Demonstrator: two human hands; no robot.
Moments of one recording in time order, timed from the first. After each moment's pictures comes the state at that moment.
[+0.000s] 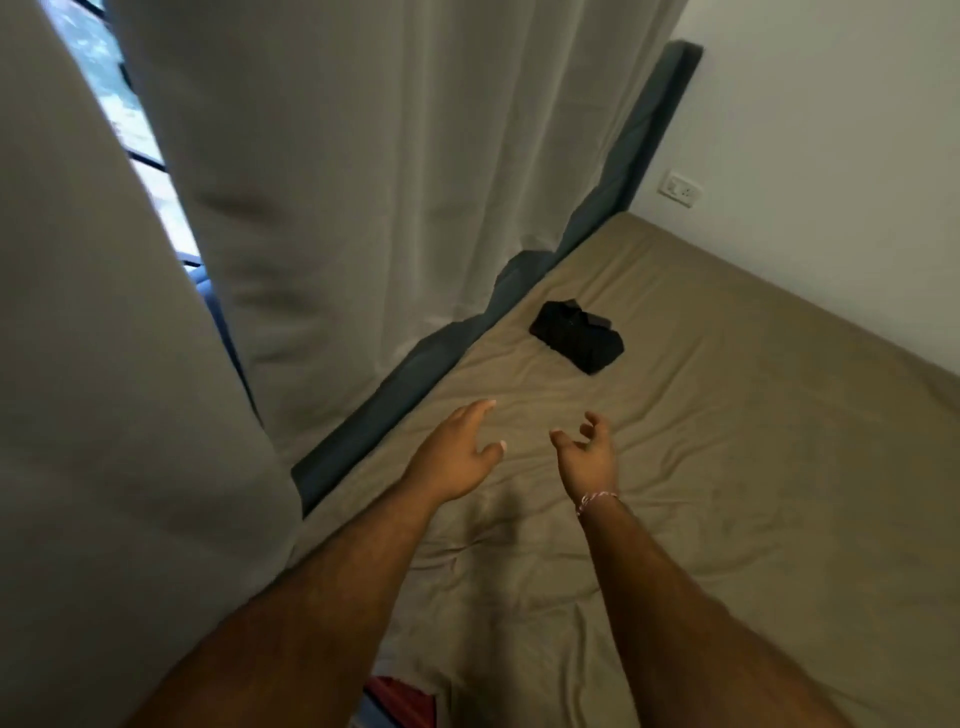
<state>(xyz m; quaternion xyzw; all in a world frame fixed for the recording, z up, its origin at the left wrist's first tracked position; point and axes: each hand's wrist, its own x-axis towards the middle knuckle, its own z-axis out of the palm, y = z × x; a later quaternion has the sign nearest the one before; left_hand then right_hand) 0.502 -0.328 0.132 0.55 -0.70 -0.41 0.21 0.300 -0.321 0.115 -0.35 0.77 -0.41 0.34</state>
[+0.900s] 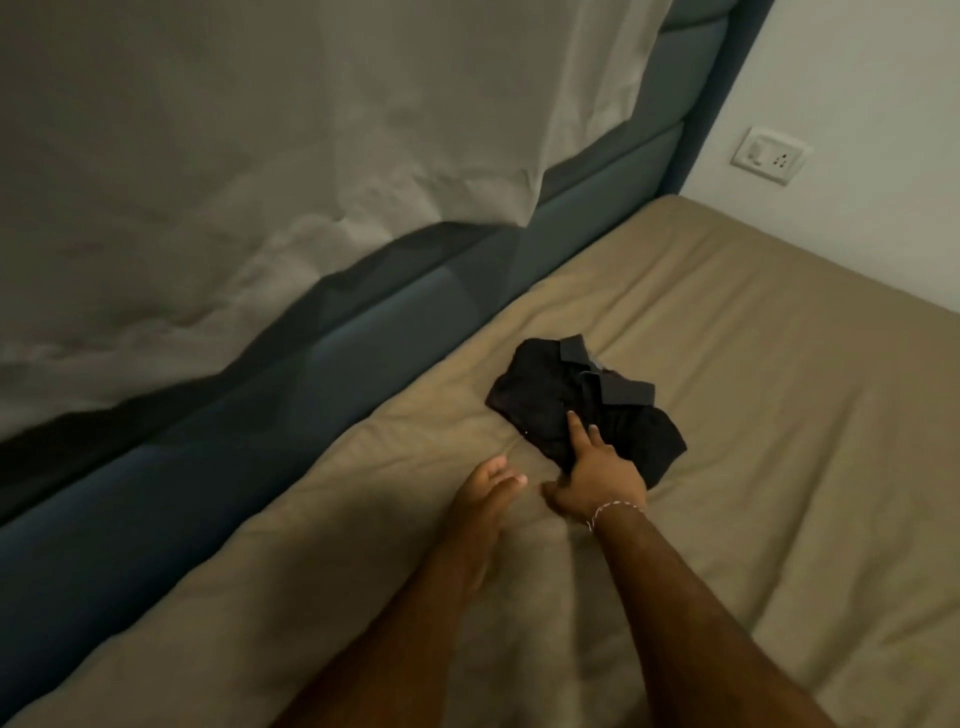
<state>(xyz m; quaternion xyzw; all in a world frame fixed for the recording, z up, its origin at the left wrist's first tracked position) 0.208 -0.735 -0.255 0.58 -0.34 -0.64 0.37 0.040 -0.799 -0.249 -0.64 0.75 0.07 0.16</state>
